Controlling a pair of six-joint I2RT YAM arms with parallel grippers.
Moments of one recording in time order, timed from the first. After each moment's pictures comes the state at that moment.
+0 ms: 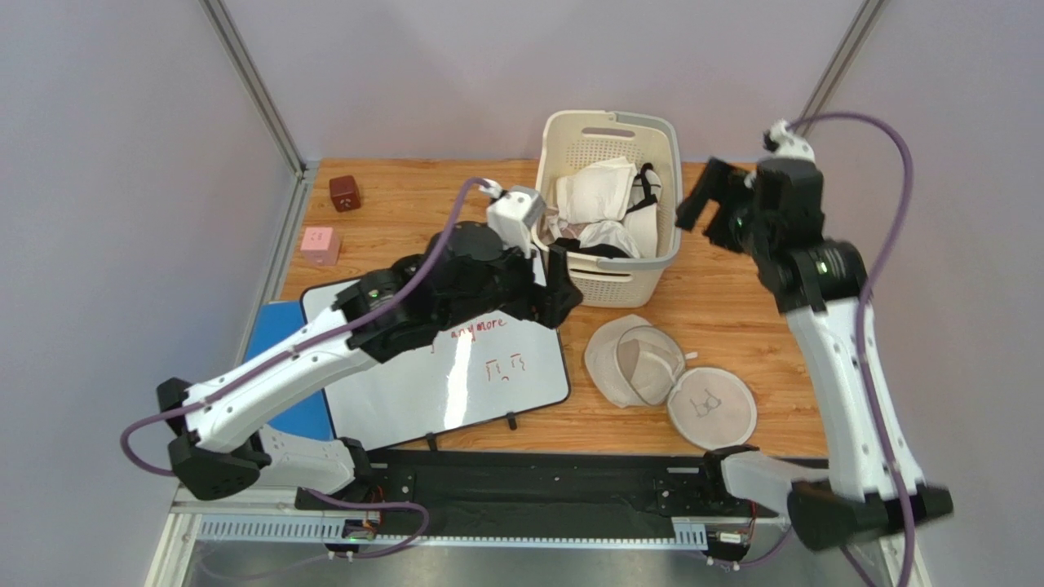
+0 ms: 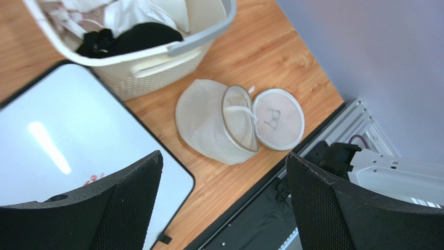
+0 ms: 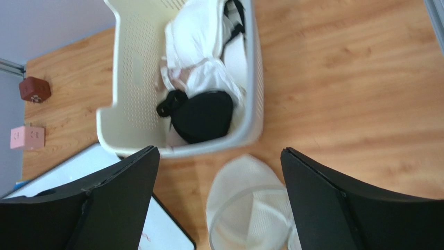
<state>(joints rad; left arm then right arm) -1.07 1.31 1.51 -0.62 -0.19 -0.49 0.19 1.11 1.48 -0.89 0.13 0.46</state>
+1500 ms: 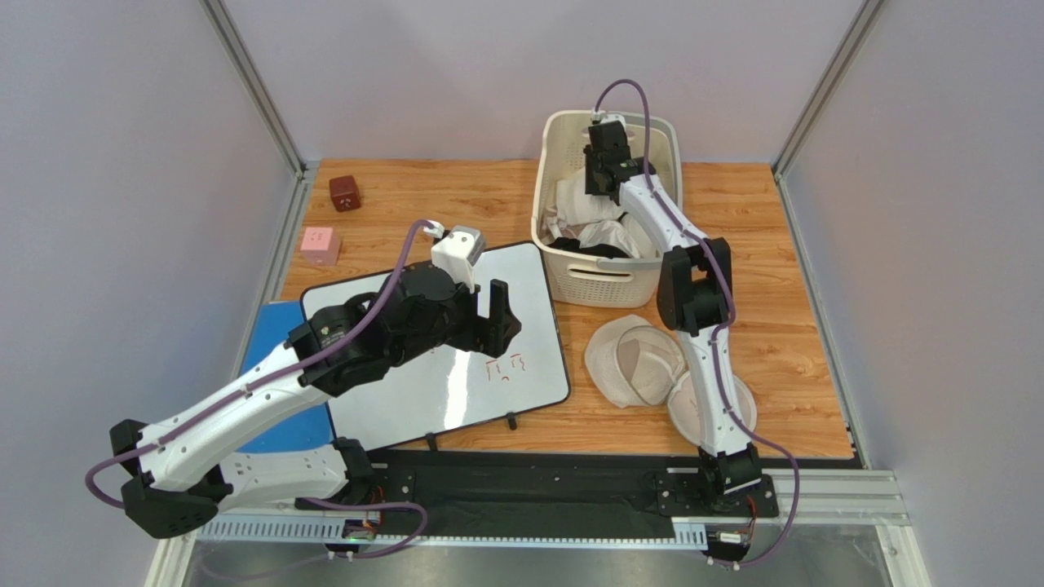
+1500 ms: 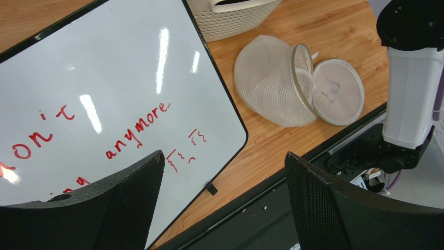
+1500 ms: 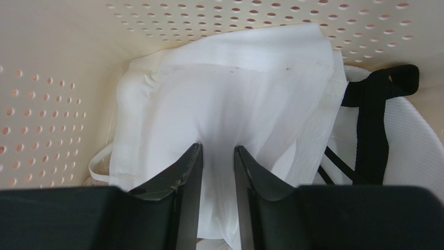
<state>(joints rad) -1.02 1.03 1.23 -0.74 -0.28 -0.51 0.31 2.51 2.35 -0.53 0.23 0.18</state>
